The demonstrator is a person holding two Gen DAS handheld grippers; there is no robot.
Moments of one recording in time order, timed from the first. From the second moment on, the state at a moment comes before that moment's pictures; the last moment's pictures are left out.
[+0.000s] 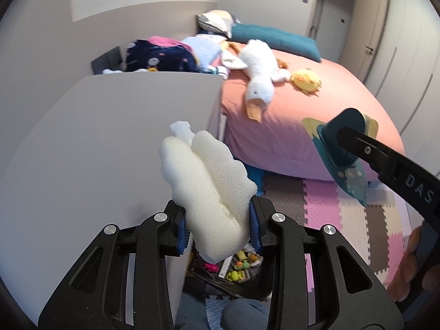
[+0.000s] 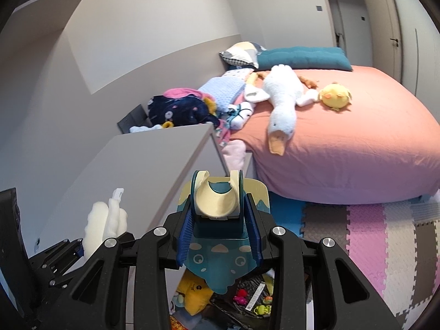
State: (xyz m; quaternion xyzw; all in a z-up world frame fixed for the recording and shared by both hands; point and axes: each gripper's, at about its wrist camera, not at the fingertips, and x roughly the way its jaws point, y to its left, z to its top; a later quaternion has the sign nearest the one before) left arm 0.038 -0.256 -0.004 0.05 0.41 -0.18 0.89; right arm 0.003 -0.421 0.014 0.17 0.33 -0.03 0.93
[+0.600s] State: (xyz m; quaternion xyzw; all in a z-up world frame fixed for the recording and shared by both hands) left arm 0.040 -0.272 -0.021 0.07 0.44 -0.18 0.88; right arm -0.005 -0.471 0.003 0.17 0.33 -0.12 0.92
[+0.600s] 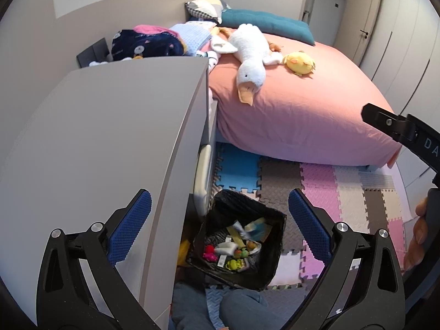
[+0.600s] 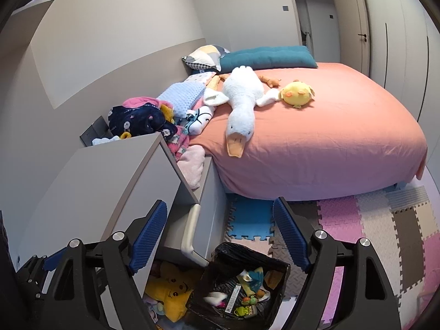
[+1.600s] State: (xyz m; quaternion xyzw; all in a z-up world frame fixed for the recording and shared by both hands) left arm 0.036 -0.261 -0.015 0.06 0.43 -0.19 0.88; right arm -0.001 -0.457 0.001 0.17 0.34 -0.10 0.92
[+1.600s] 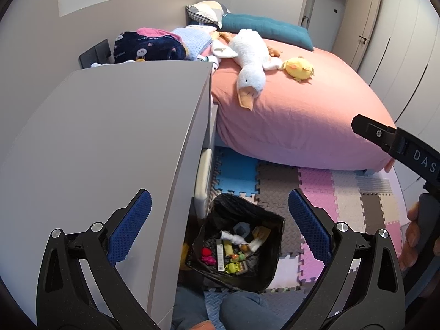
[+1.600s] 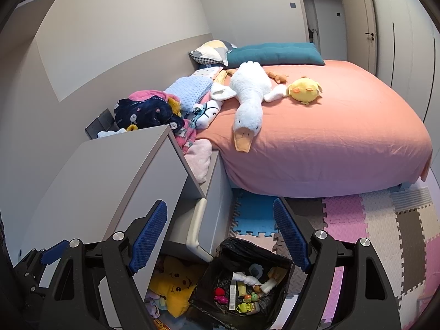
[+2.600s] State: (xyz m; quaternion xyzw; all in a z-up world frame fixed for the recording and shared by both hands) left arm 0.029 -0.265 -0.013 0.06 0.41 -0.20 0.89; right arm -0.002 -0.456 -0.001 0.17 0.34 -0.10 0.92
